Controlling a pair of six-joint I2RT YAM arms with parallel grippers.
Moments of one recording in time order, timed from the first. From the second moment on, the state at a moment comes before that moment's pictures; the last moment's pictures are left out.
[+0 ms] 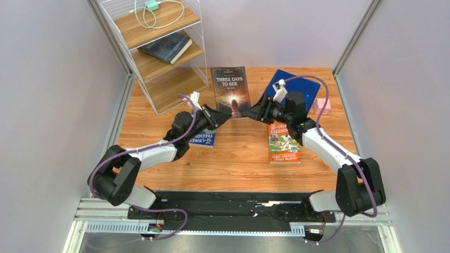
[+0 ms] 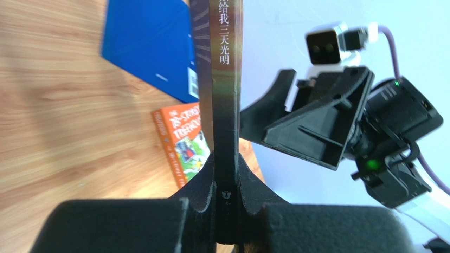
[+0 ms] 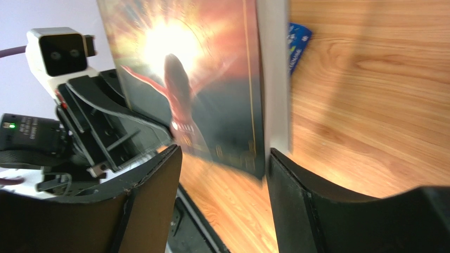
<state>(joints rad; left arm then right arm) -0.59 1.46 0.63 0.83 0.24 -1.02 0.34 1.37 0.87 0.15 -0.58 0.75</state>
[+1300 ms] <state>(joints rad) -0.15 1.79 0.69 1.06 0.47 -1.23 0.33 1.39 0.83 0.05 -0.53 0.65</state>
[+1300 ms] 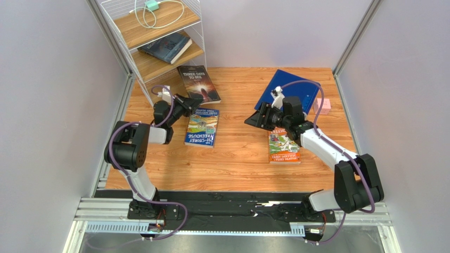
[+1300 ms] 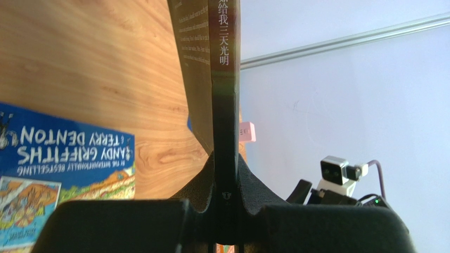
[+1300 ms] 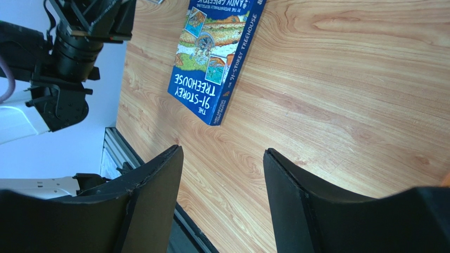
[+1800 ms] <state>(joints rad) -0.11 1.79 0.76 0.85 0.43 -1.20 0.33 1.39 0.83 0.04 -0.54 0.64</state>
